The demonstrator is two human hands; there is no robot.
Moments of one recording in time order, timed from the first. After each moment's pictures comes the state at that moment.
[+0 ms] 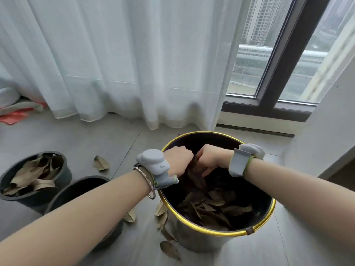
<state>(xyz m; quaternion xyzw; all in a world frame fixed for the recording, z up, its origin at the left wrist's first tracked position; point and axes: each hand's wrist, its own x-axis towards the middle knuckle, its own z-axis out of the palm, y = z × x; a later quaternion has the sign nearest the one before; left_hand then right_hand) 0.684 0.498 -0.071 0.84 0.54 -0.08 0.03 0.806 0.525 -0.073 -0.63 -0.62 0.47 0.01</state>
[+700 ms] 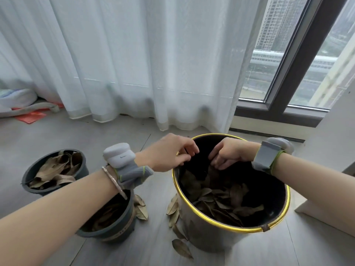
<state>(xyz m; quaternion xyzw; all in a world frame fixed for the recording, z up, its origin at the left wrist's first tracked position) 0.619 0.465 -0.023 0.83 0.47 0.16 0.25 0.815 0.525 -0.046 -0.63 -0.60 0.50 0.04</state>
